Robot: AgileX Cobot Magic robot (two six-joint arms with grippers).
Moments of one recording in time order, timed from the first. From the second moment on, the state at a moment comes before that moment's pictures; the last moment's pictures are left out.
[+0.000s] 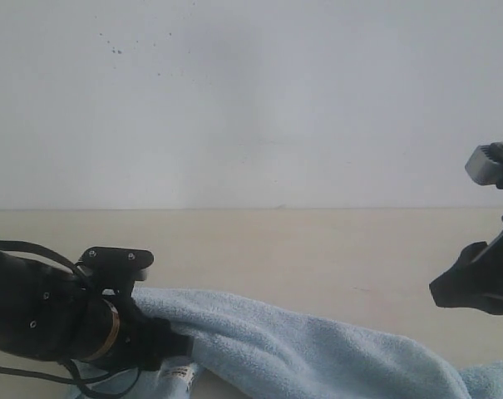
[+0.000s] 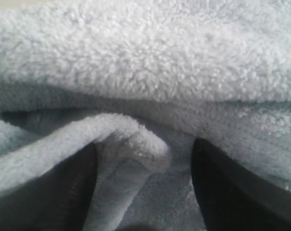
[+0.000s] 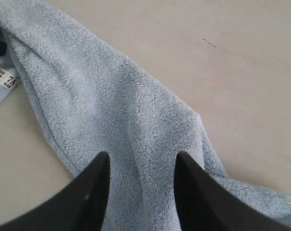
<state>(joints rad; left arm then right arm) -0.55 1.89 -0.85 1.37 0.20 -1.69 0.08 1.25 -0.80 0.64 0.70 -0.74</state>
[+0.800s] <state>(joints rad) -0.55 1.87 -0.83 1.45 0.28 -1.70 0.08 1.25 -0.80 0.65 0.70 -0.75</state>
